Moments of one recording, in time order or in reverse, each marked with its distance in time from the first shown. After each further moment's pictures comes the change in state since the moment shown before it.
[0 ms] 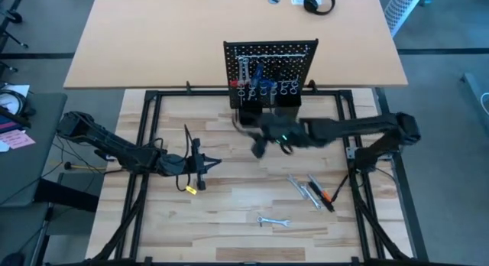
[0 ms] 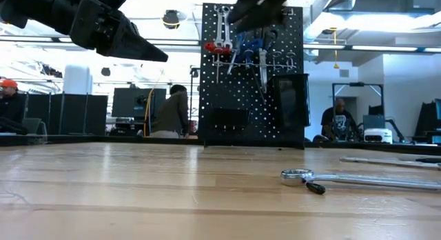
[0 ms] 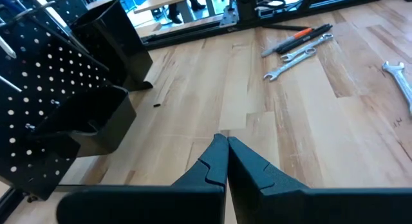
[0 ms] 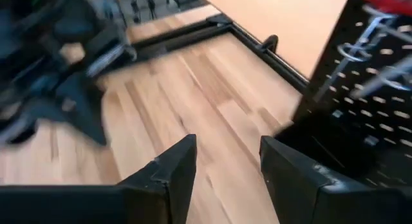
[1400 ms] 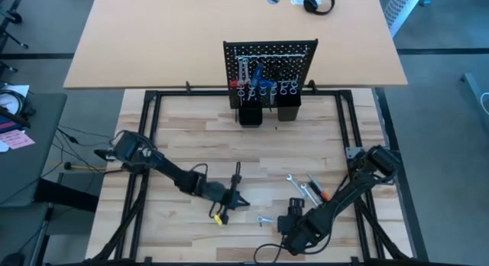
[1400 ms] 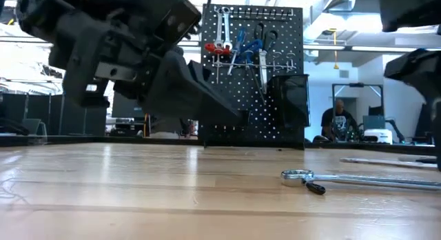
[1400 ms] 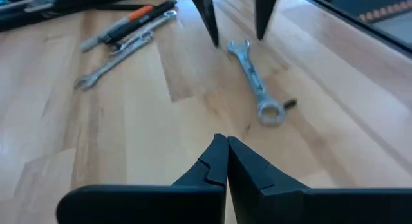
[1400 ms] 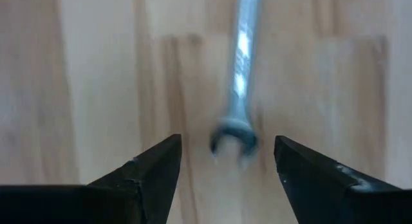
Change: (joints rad) left arm -0.071 0.763 0.362 0.309 0.407 -0.005; right arm 0.711 0.427 -0.011 -0.403 -0.210 0.447
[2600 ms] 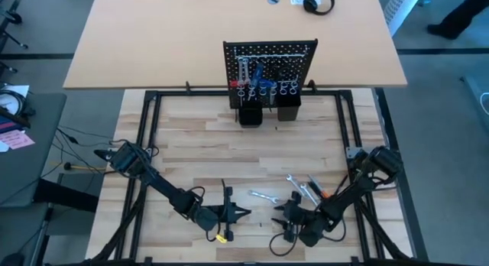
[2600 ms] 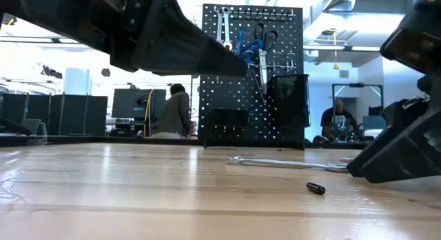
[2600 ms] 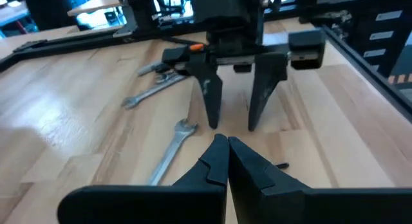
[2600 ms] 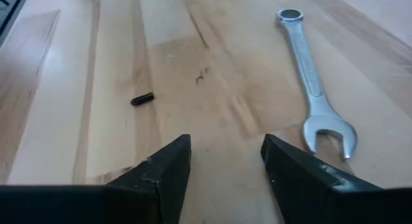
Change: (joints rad) left arm -0.228 0.049 0.131 -0.012 -0.522 -0.183; right arm 0.056 -0.003 -0.507 0.956 0.529 0.100
